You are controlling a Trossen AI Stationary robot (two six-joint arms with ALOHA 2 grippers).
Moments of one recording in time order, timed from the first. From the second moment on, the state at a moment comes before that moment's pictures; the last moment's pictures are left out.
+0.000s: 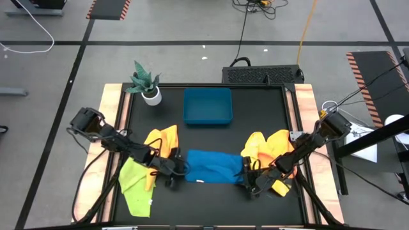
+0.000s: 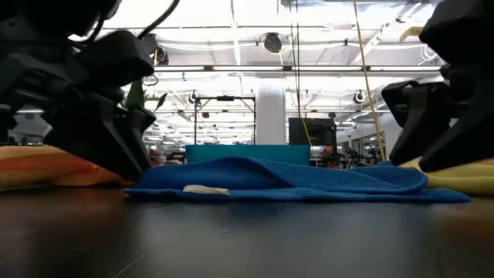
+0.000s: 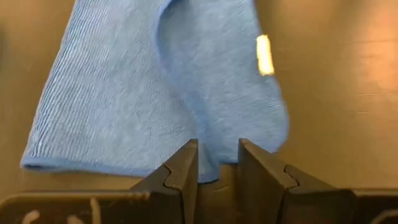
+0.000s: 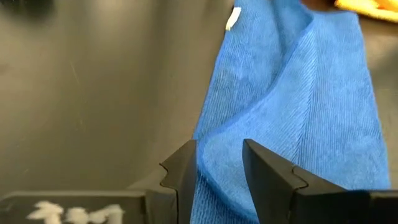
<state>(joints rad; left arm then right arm) -0.42 1.61 0.57 0.25 -0.18 -0.23 0.66 1.62 0.50 0.38 0.44 0.17</state>
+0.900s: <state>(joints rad) -0.40 1.62 0.57 0.24 -0.21 -0.21 0.67 1.65 0.50 0.38 0.45 0.19</state>
